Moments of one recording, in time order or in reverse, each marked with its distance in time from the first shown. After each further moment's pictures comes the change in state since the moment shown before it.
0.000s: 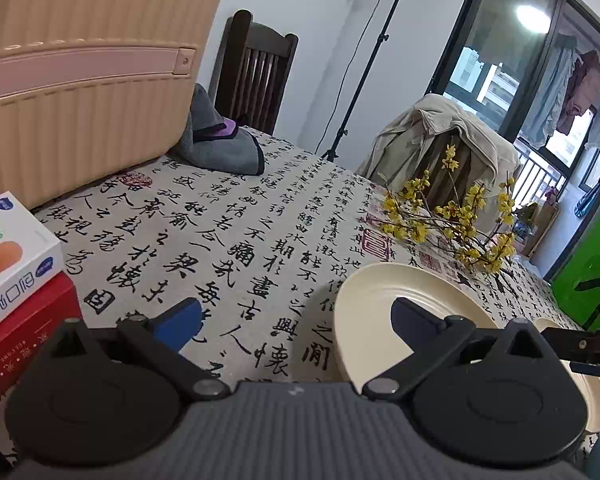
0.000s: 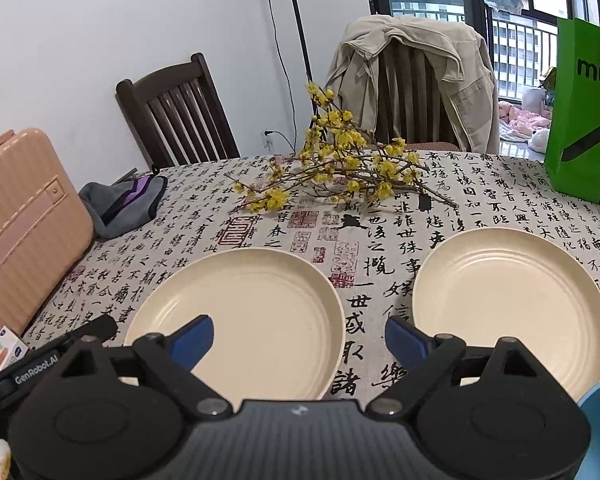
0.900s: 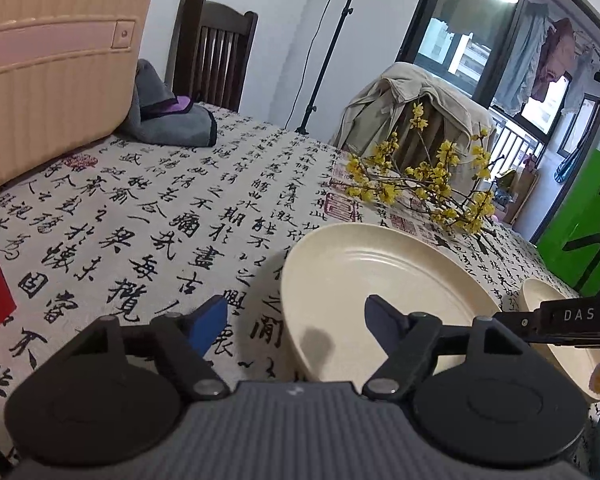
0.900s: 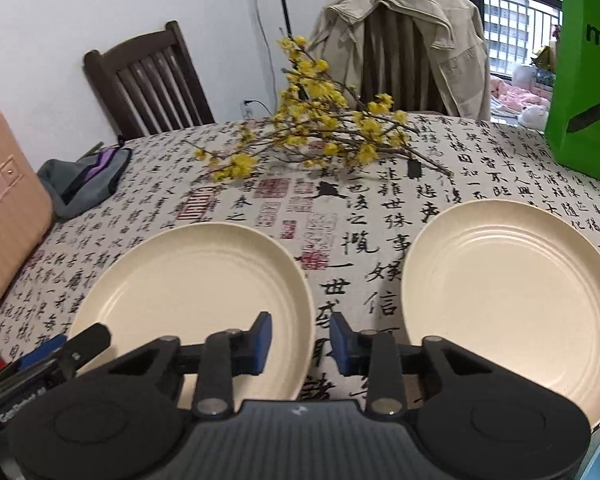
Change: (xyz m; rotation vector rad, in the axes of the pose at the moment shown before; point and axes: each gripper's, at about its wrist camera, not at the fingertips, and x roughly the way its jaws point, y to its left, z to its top) left arm 0.029 -0.024 -0.017 0.076 0.057 -0.060; right arm 0.053 -0.019 0.003 0.024 0.103 -0.049
